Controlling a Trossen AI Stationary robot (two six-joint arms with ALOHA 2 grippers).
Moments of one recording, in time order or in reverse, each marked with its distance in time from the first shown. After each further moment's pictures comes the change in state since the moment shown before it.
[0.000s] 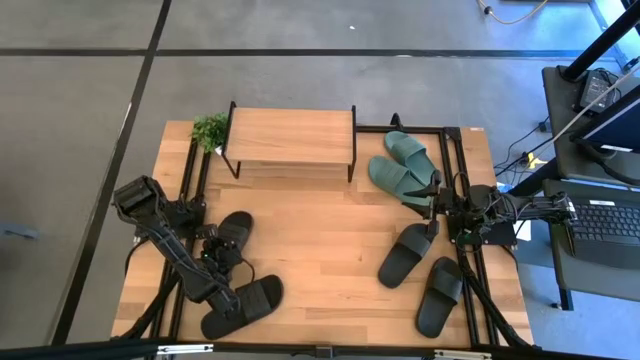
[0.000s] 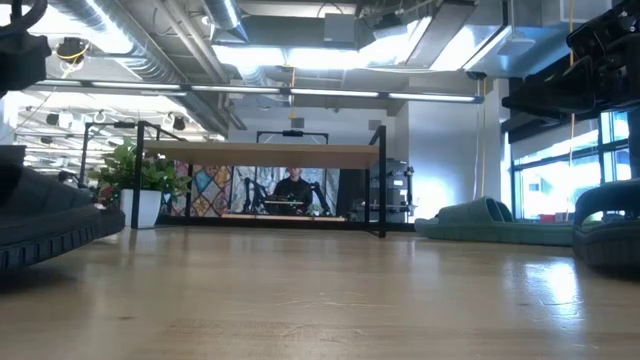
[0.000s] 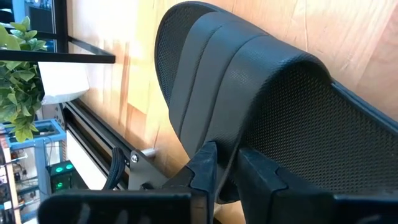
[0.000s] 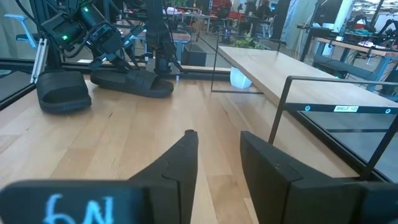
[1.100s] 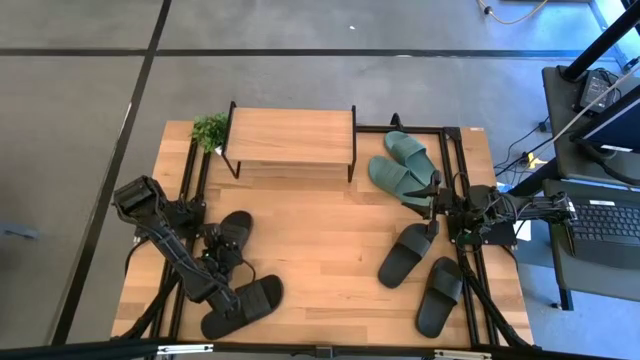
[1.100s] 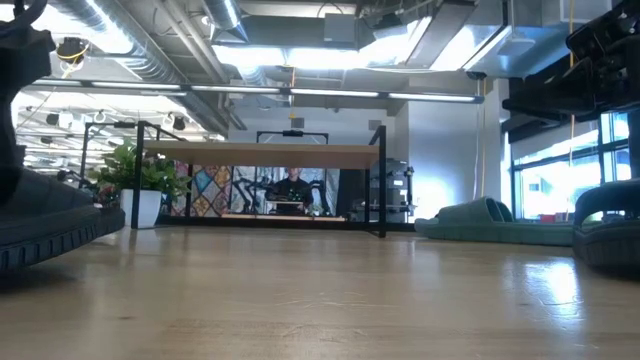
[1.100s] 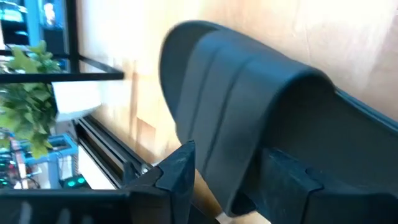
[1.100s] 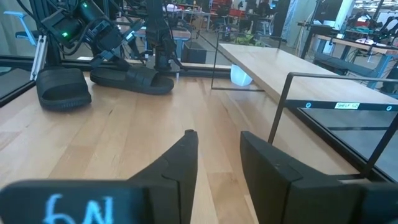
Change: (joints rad) left arm 0.000 0.000 0.000 -0.013 -0.057 0.050; right arm 0.000 0.000 0.000 -0.012 0.000 0.003
